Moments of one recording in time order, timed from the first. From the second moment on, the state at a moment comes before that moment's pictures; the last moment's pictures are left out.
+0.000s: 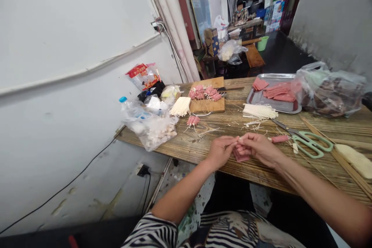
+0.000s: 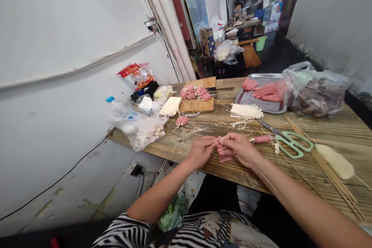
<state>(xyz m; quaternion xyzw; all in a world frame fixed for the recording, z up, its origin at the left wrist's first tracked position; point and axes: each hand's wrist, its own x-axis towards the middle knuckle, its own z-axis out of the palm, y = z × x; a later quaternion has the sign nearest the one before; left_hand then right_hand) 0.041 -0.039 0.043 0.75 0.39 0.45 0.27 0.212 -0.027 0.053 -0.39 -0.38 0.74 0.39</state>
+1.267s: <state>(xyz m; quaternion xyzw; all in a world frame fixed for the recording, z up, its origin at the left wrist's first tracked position) 0.038 -0.052 0.023 0.94 0.27 0.21 0.06 0.257 -0.031 0.018 -0.20 -0.97 0.00 0.17</state>
